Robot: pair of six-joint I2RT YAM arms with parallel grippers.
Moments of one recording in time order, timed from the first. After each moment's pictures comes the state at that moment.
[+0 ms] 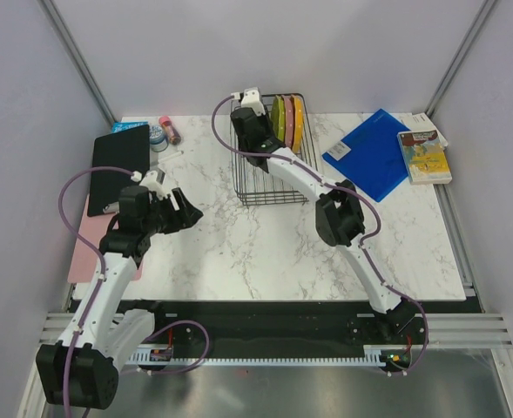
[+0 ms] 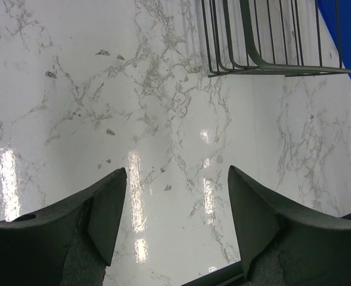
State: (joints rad) left arm -0.09 0.88 0.68 -0.41 0.30 -0.39; right arm 0.68 2.52 2.39 -0.20 0.87 -0.03
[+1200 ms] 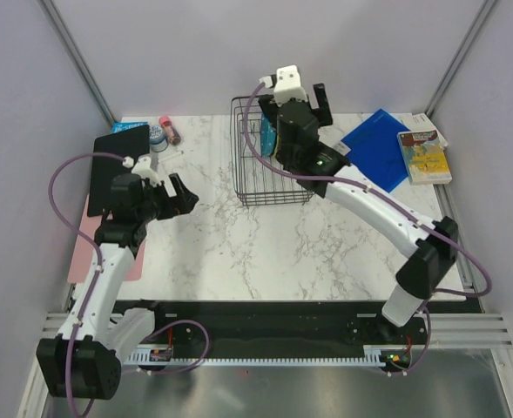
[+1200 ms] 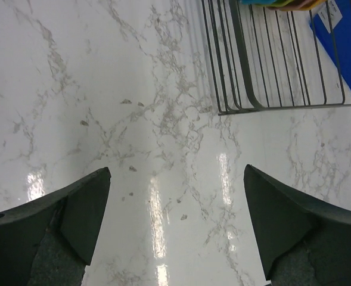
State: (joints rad) left arm -0.05 0.92 0.76 -0.37 0.27 -0.33; right arm 0.77 1.73 1.74 0.01 0.91 -0.31
